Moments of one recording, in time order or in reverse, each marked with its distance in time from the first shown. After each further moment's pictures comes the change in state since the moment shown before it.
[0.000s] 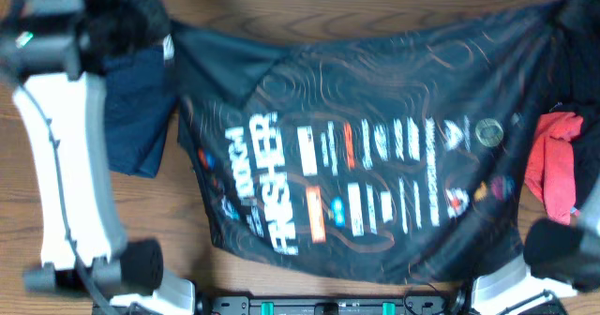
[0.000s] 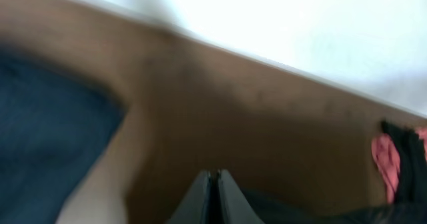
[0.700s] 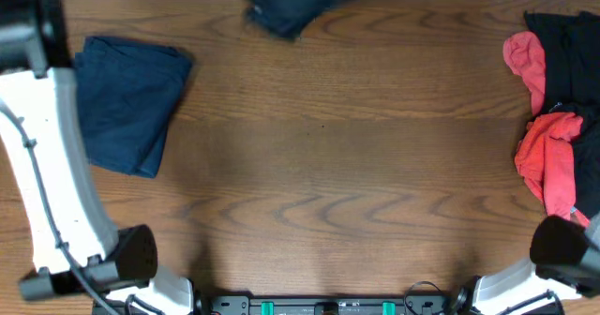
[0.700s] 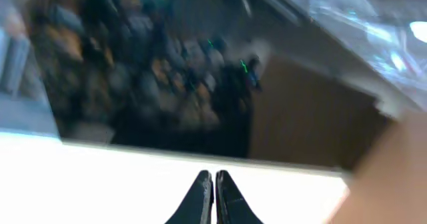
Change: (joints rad) left arm 0.118 0.001 0.206 0.699 0.377 -0.285; right arm -0.120 -0.036 0.220 0.028 0.045 0.211
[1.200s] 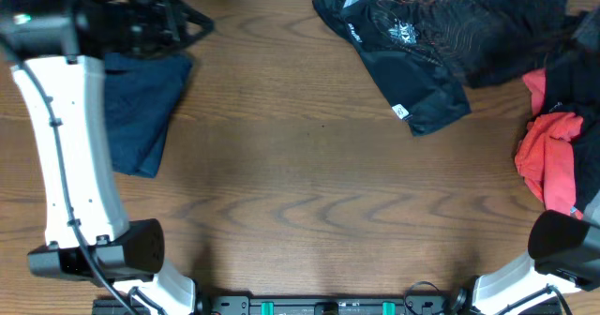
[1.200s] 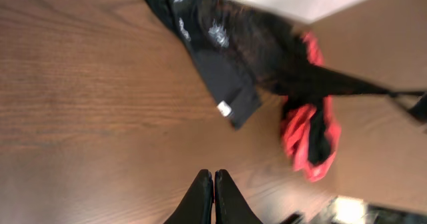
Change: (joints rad) left arm -0.150 0.052 -0.084 -1.038 0.050 0.448; right arm 0.046 0.040 -0.166 -0.341 0.105 -0.163
